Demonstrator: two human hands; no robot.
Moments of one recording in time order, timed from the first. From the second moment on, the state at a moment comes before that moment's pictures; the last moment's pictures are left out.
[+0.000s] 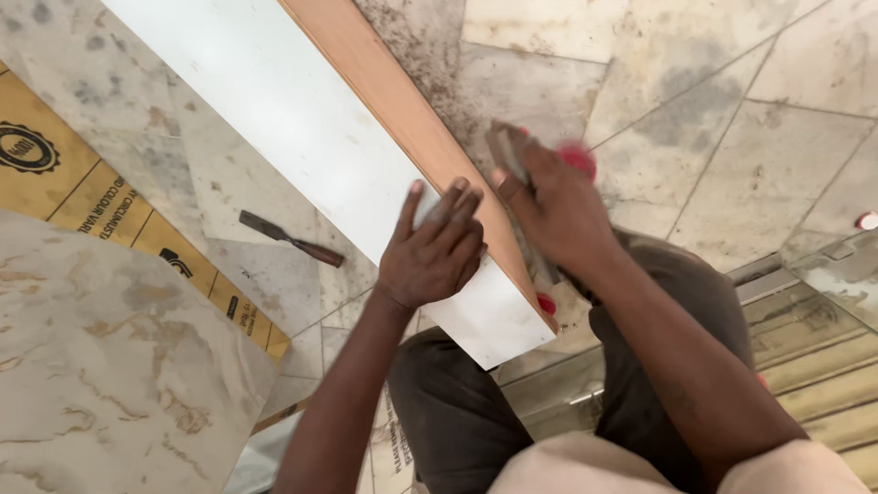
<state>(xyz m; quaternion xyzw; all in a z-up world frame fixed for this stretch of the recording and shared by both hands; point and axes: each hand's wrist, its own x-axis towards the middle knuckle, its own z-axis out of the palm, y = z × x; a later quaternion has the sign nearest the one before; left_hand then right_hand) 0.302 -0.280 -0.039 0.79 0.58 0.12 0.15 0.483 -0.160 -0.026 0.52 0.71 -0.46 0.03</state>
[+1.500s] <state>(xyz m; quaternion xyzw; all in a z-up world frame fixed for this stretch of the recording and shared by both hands) 0.263 -0.210 -0.101 0.44 0.88 0.14 -0.09 0.478 -0.147 -0.117 0.33 0.66 -0.67 -0.07</state>
